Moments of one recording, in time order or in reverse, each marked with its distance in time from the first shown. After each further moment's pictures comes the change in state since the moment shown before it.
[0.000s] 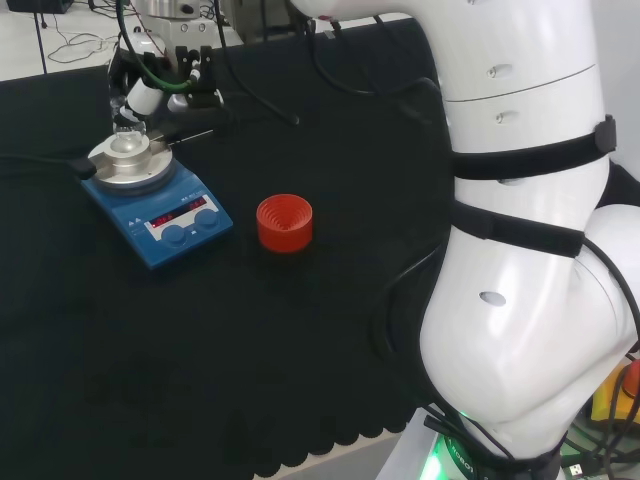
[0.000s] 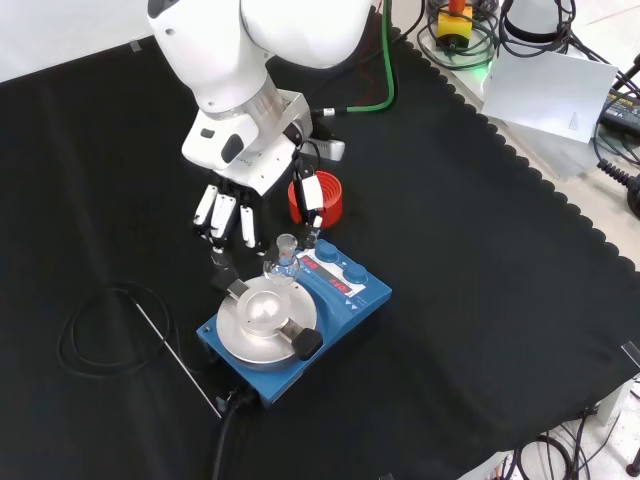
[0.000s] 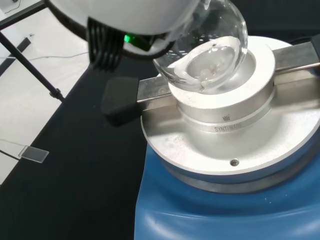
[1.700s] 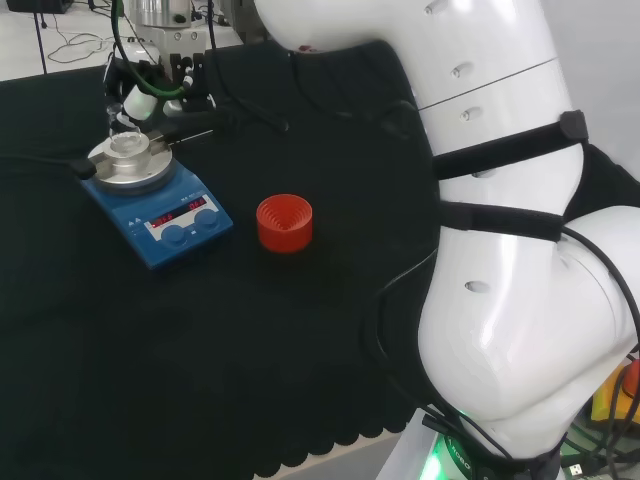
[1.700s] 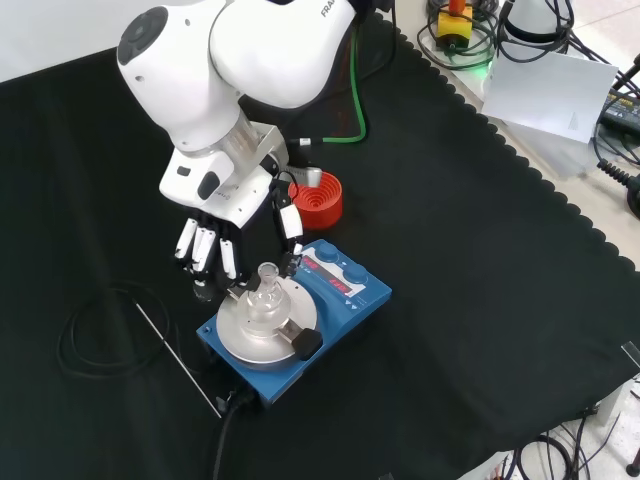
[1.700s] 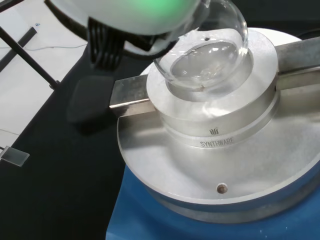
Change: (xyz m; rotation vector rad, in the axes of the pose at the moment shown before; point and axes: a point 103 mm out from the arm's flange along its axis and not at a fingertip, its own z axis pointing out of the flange) arm -0.017 0.042 0.020 0.028 0.007 -0.031
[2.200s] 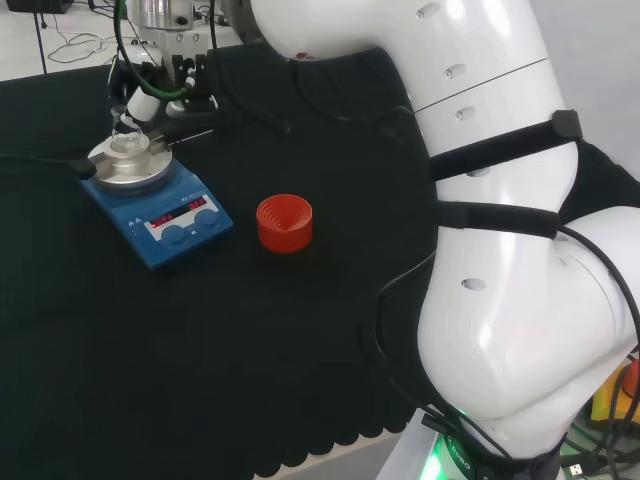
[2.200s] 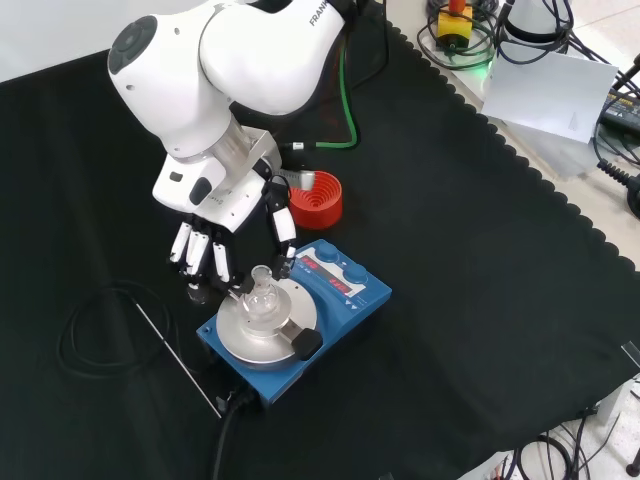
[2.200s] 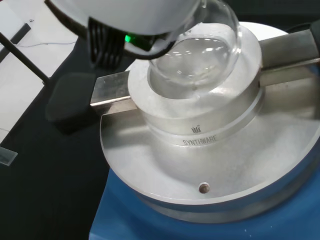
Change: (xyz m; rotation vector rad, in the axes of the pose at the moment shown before) arm -0.010 0.004 0.004 0.014 0.004 0.013
